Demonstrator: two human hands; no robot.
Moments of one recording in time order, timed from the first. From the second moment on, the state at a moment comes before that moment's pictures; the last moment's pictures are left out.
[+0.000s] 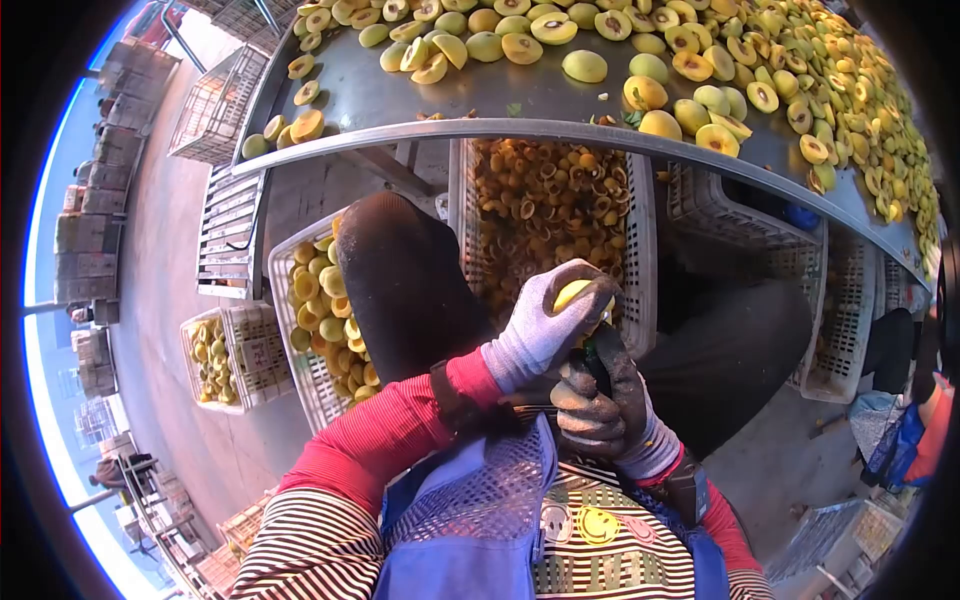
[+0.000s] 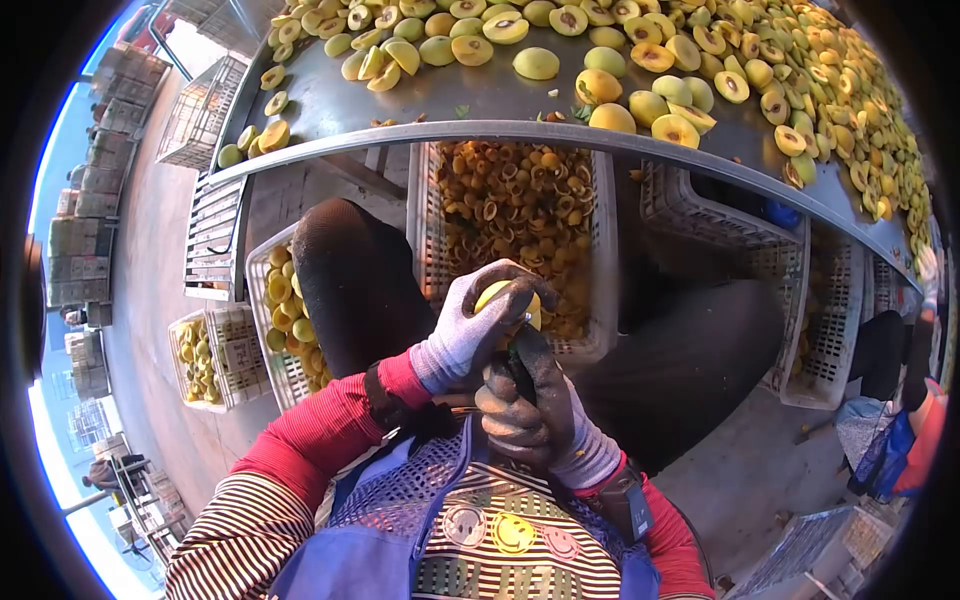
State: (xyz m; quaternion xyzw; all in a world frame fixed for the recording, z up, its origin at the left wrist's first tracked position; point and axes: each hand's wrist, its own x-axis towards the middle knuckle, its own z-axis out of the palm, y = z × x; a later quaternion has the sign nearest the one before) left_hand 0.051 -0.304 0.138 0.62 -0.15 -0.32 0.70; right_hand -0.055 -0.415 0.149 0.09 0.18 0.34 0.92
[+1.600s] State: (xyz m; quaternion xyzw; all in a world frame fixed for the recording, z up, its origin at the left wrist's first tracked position) left_hand 0.094 -0.126 0.137 0.82 -0.04 0.16 0.55; right_hand -0.040 -0.425 0.126 0.06 0.20 0.27 0.94
